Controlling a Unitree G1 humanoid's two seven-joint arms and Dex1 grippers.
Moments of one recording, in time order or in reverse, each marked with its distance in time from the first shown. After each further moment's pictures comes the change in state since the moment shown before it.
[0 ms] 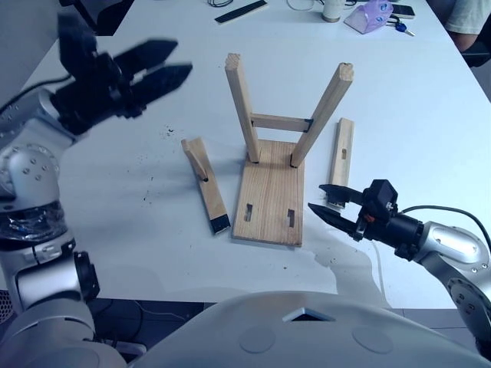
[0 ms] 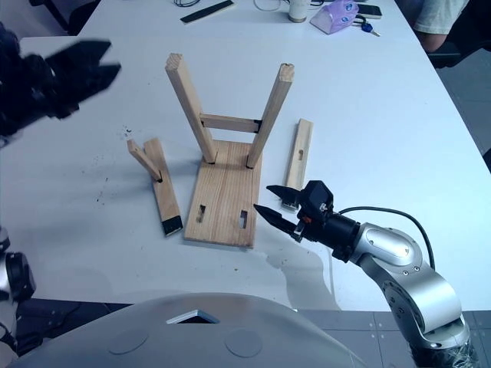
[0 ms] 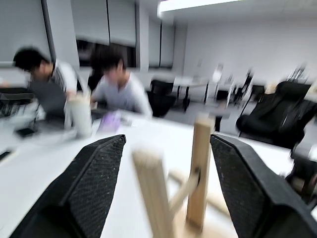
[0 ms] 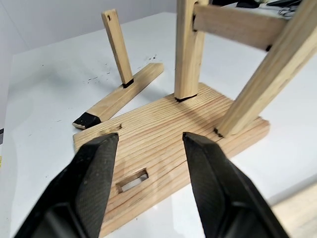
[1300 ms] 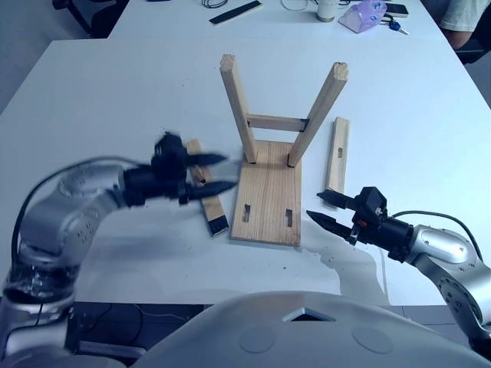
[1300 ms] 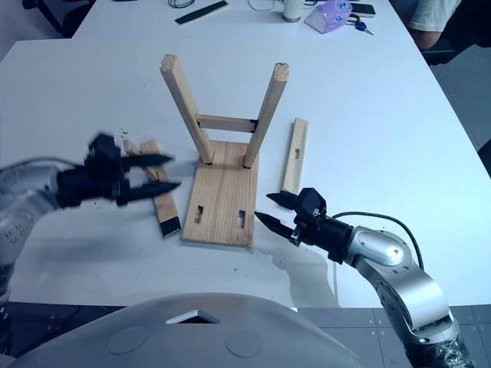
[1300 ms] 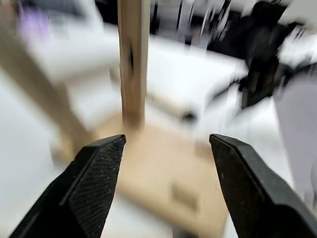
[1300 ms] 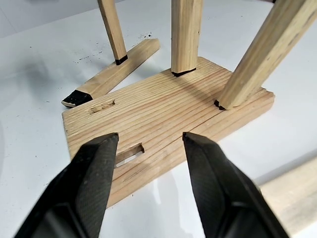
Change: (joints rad) left arm 0.574 0.129 -0.294 -0.231 0.336 -0.162 -0.116; right arm 0.014 -0.001 0.073 0.079 -0.109 -0.045 0.023
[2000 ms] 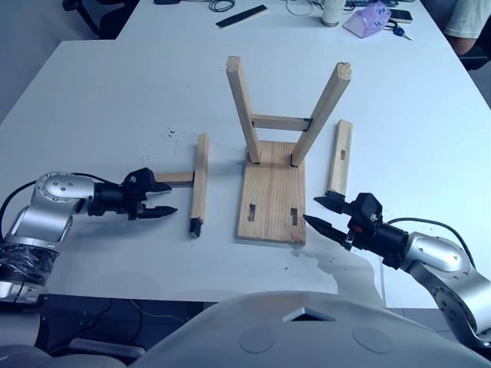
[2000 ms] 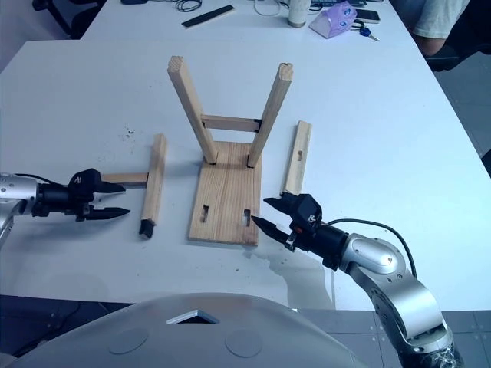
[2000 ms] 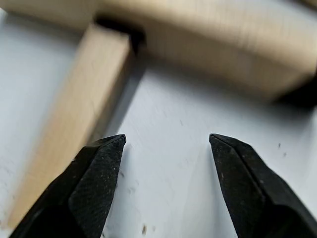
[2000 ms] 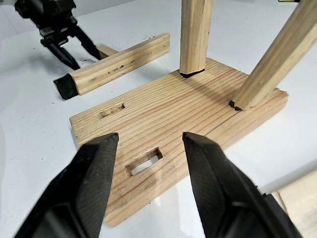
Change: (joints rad) left arm -0.176 0.151 -0.127 0.514 0.370 -0.338 -0.253; right arm 0.049 0.031 0.032 -0.026 -0.034 -0.018 -0.032
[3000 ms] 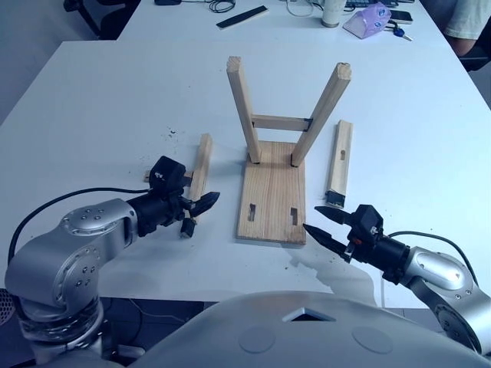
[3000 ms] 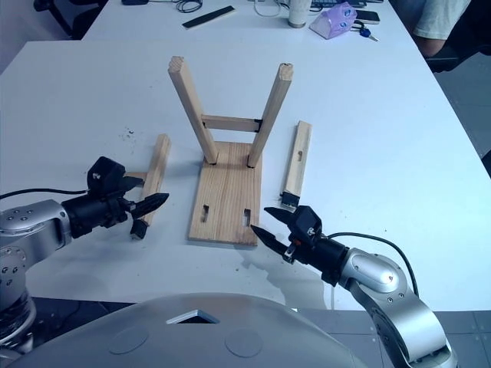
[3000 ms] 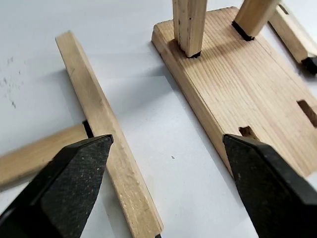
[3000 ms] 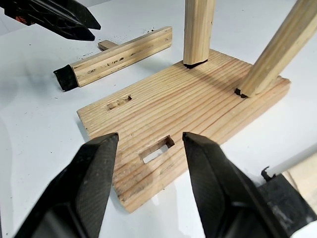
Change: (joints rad) left arm 0.091 -0.513 0.433 -1.041 -0.348 1.375 0.906; right arm 0.111 0.009 0.007 -0.076 -0.035 -0.008 -0.050
